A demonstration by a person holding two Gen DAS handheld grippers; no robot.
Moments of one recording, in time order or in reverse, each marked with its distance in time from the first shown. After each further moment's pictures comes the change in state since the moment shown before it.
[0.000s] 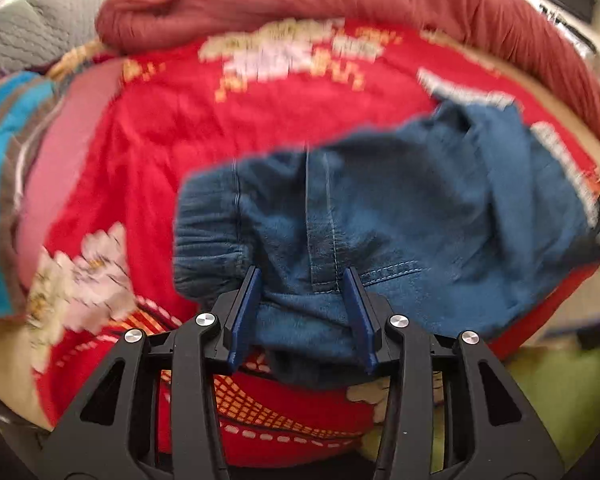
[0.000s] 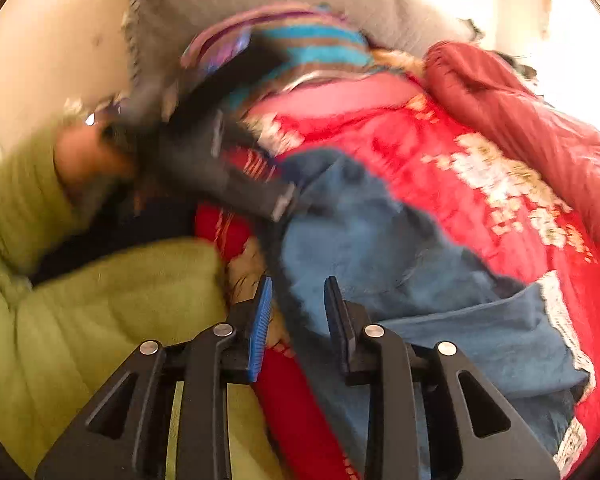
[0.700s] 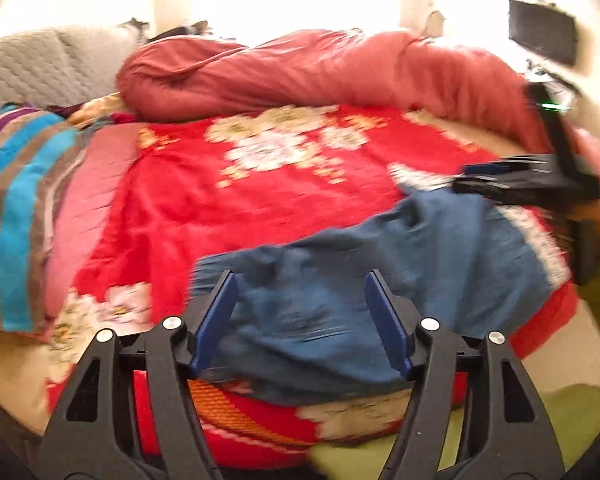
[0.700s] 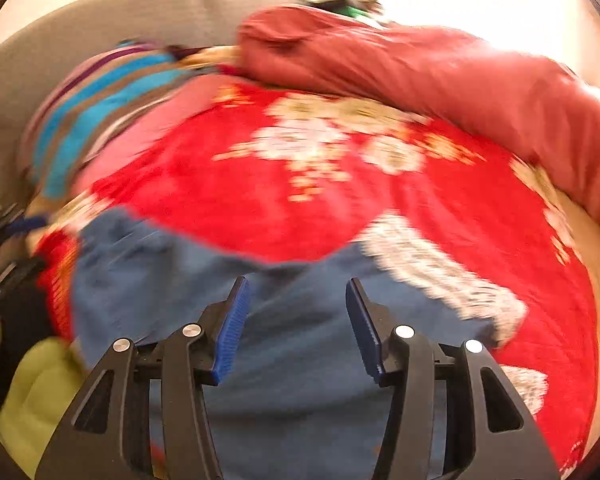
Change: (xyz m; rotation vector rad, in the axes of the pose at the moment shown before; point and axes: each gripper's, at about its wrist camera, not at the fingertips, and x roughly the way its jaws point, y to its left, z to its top) left arm -0.081 -0.025 0.014 -0.035 -0.296 -0.050; right arm -0.019 -0.183 -0.006 0.492 0.069 -0.319
